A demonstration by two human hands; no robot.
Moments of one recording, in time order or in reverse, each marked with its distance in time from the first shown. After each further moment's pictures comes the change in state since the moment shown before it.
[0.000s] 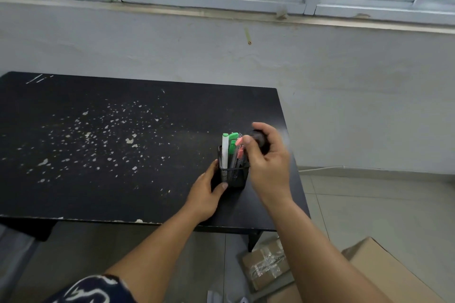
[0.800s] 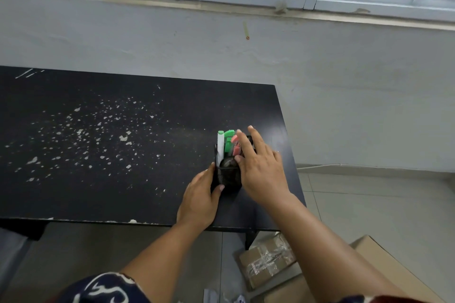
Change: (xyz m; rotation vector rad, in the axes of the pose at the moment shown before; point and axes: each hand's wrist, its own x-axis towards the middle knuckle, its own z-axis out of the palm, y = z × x) left_hand -0.006 -0.017 0.015 0.269 0.208 0.139; right_hand 0.007 0.047 -0.013 -1.064 -0.383 -0.289
